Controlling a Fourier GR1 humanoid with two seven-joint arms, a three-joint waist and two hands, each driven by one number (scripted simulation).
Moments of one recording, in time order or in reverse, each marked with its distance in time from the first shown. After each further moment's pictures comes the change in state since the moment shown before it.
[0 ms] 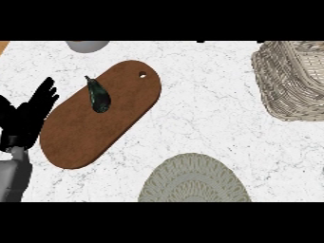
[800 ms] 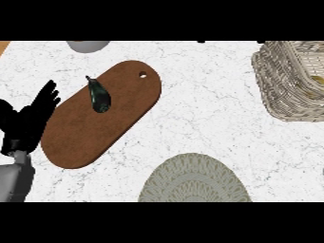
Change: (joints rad) left arm 0.027 -0.027 0.003 -0.026 -0.022 -0.005 -0.002; right arm -0.165 -0.023 -0.060 0.420 -0.035 -0.128 -0.184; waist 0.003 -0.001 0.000
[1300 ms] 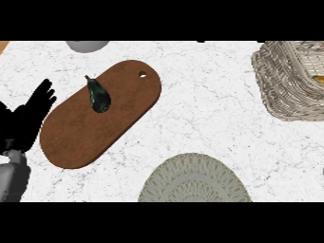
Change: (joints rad) left arm -0.005 0.014 0.020 0.004 0.009 -0.014 -0.002; right arm -0.043 -0.195 -0.267 0.237 -0.226 0.092 0.038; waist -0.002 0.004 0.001
